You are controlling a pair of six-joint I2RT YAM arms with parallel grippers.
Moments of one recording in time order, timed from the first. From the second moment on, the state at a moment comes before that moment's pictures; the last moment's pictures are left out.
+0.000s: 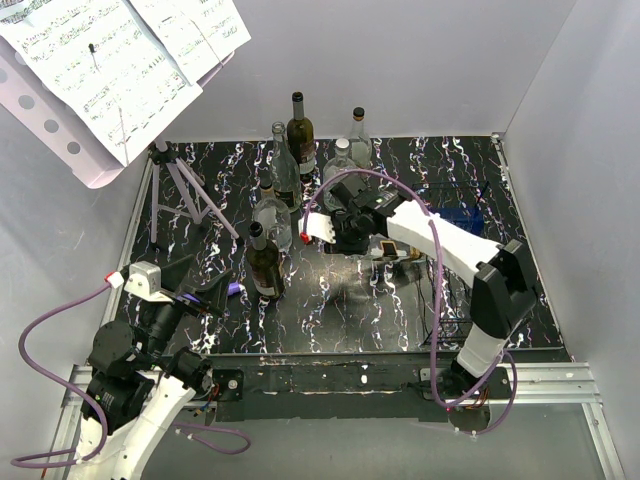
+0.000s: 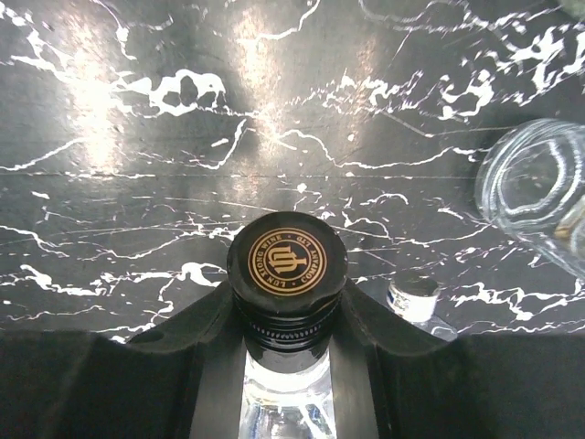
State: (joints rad) left arm -0.48 0.06 0.67 -0.46 -0.06 -0.21; right arm 0.77 1.73 1.46 -0.87 -0.19 -0.93
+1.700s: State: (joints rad) left arm -0.48 0.06 0.67 -0.46 -0.06 -0.21; right arm 0.30 1.67 1.73 -0.22 -0.11 -0.14
